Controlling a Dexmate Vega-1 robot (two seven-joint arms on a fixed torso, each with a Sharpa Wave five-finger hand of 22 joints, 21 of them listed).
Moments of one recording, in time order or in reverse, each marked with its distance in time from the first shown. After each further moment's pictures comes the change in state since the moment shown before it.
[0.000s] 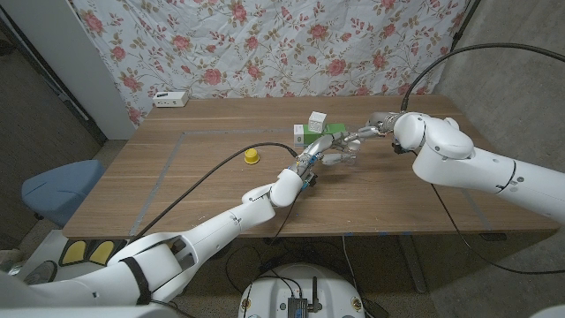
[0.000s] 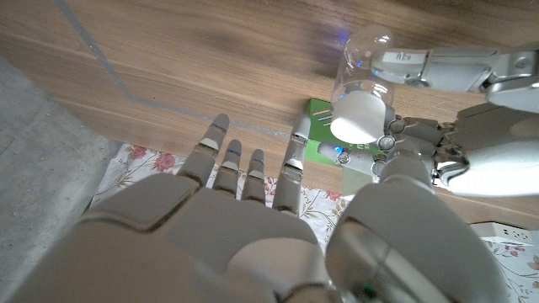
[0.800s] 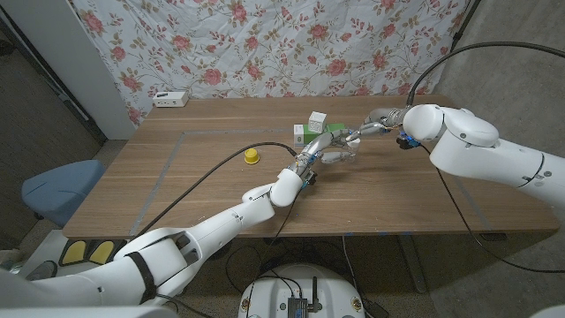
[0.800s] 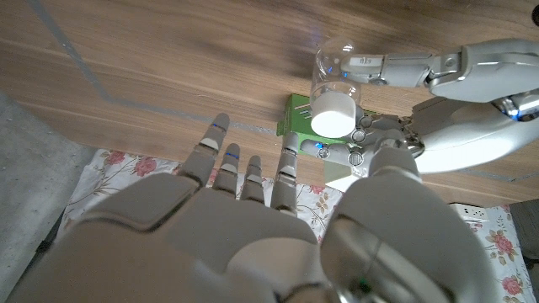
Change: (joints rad) left arm -0.037 -0.034 0.011 0.113 0.025 -0.100 0.059; left_hand -0.001 -0.001 0.002 -0.002 0.001 0.004 0.004 0.000 0.000 0.004 0.004 0.004 0.000 -0.007 0.003 -0.004 0.000 -0.005 -0.013 0.000 0.000; right arm -0.048 -0.065 0.136 -0.046 0.153 0.095 -0.002; right_hand 0.080 0.036 0.043 -0.051 0.007 -0.180 0.023 -0.075 0.006 -0.070 0.005 0.000 0.000 -0.039 0.003 0.000 -0.005 0.007 -0.043 0.005 0.000
